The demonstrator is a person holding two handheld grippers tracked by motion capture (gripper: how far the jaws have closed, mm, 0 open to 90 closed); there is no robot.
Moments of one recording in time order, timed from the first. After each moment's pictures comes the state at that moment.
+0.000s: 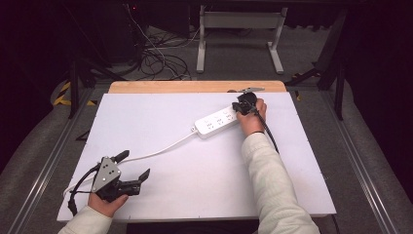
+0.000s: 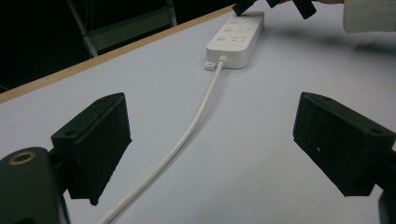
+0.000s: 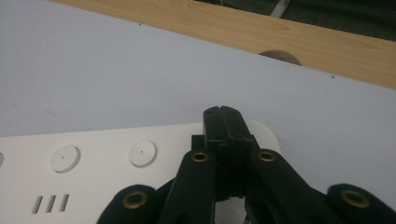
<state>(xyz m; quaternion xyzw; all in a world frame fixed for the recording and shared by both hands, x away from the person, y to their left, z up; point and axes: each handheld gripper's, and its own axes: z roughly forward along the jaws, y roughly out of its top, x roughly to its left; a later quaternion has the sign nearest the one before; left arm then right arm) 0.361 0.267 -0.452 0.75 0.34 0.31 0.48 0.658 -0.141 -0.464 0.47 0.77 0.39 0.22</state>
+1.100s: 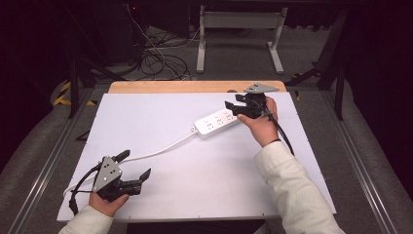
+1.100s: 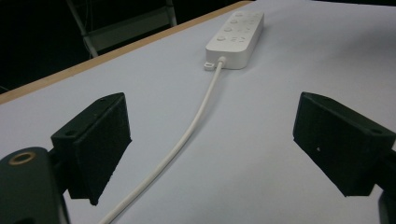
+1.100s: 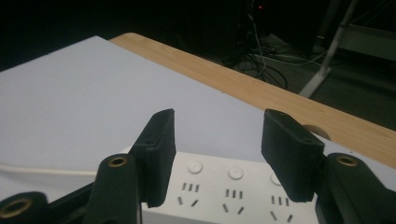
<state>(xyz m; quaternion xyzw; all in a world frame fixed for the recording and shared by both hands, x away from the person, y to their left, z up) 0.361 0.265 -0.451 0.75 0.34 0.31 0.48 0.581 -0.147 -0.389 0.34 0.77 0.50 0.22</state>
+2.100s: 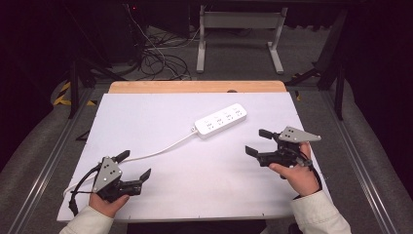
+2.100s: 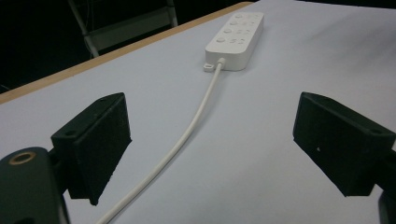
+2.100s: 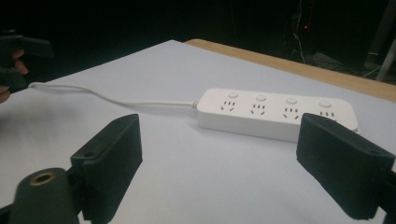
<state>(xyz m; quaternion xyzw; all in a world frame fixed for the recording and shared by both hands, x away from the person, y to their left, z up) 0.359 0.263 -0.449 0.75 0.34 0.31 0.48 0.460 -0.222 -0.427 0.28 0.76 0.57 0.16</state>
